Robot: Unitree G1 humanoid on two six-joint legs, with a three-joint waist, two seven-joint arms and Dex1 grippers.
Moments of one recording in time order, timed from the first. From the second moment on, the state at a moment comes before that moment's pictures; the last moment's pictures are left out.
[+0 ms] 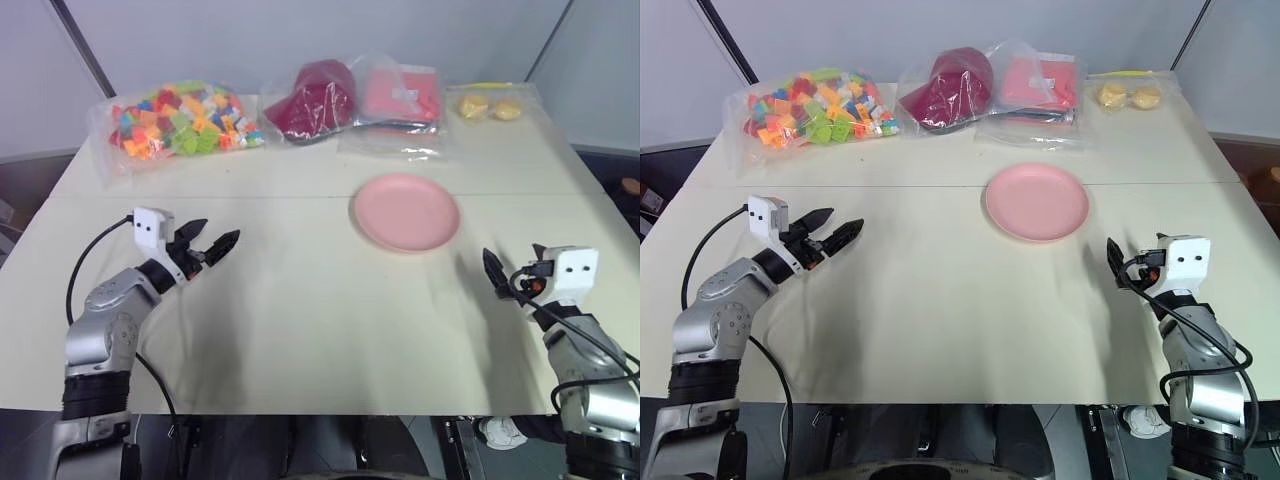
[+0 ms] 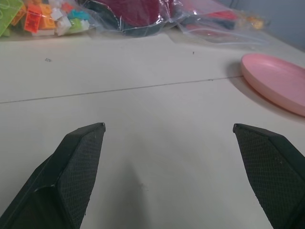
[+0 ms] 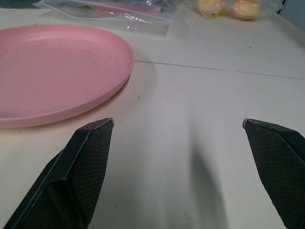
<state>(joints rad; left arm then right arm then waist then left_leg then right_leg) -0.26 0.48 0.26 0.03 -0.51 0.42 -0.66 0.02 -0.44 -0.40 -0.12 0.30 0.22 0.34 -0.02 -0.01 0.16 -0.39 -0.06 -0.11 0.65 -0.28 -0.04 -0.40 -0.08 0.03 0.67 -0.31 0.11</state>
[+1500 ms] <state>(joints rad) -0.26 0.48 0.26 0.02 -0.51 0.38 -0.67 0.00 -0.44 -0.38 -0.07 0.30 0.18 0.35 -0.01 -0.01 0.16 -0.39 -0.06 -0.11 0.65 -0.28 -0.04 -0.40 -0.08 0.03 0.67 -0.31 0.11</state>
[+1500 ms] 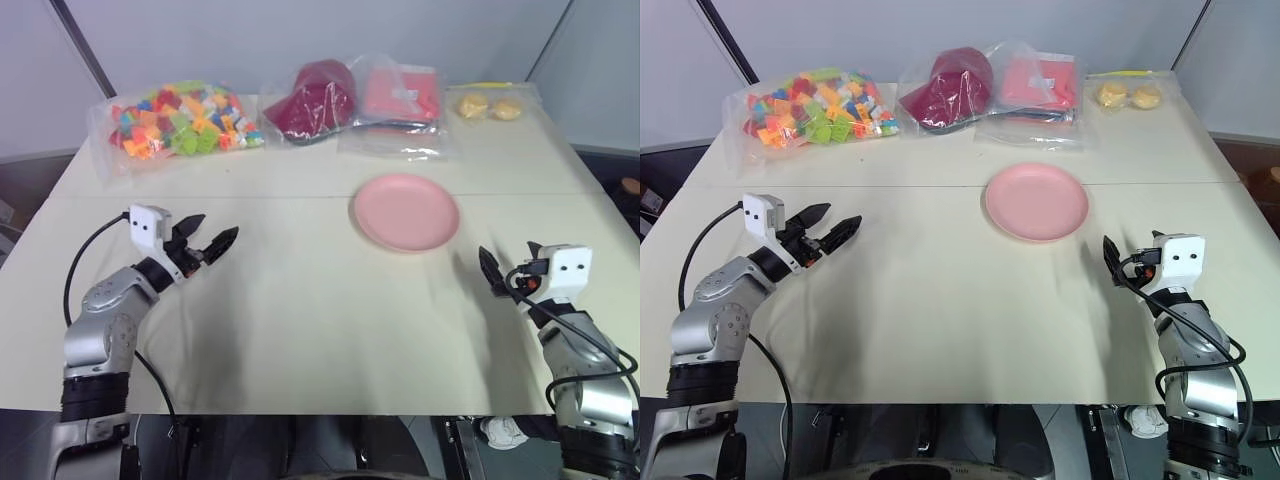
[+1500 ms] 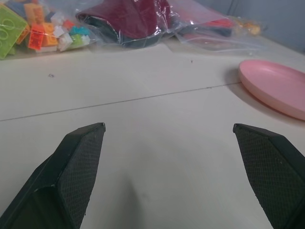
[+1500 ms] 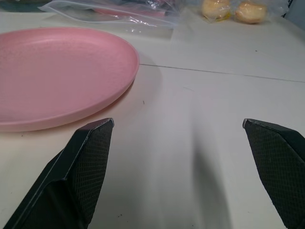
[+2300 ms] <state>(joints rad) -0.26 0.49 0.26 0.02 -0.51 0.38 -0.67 0.00 -0.44 -0.36 -0.08 0.29 0.19 0.34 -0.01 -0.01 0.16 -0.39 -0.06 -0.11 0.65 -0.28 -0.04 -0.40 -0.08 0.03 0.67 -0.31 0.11</state>
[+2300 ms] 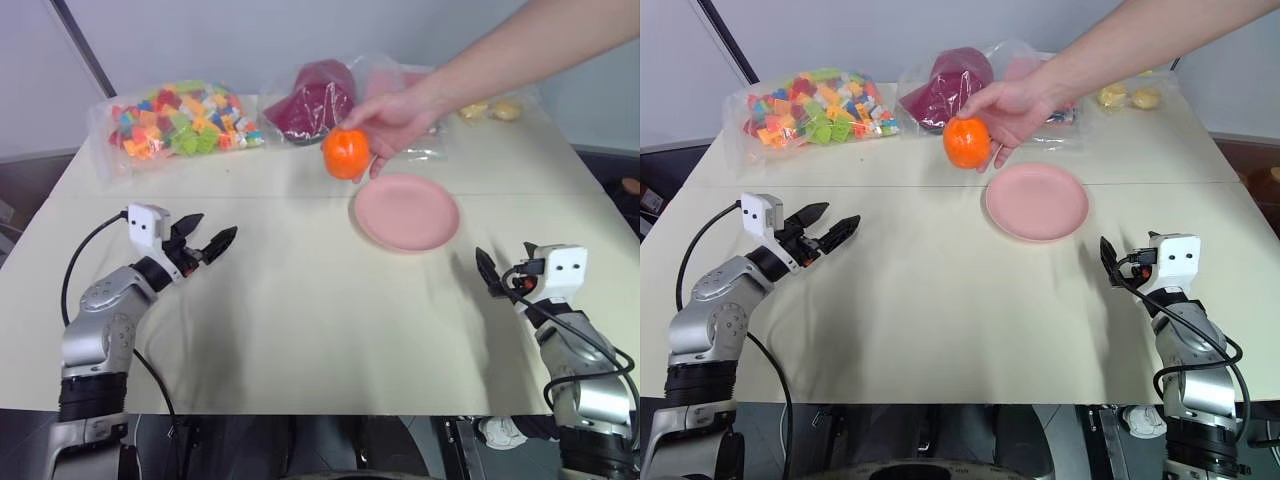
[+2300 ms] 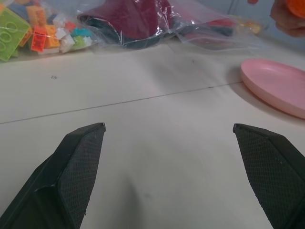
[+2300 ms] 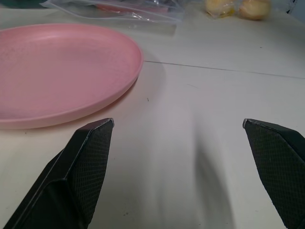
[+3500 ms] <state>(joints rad) -0.40 0.58 0.25 -0.05 -0.66 0.50 -0.81 -0.07 -0.76 -0.34 -0.58 0.87 0.71 0.52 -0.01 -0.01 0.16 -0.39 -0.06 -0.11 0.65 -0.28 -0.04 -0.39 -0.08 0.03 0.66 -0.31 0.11</state>
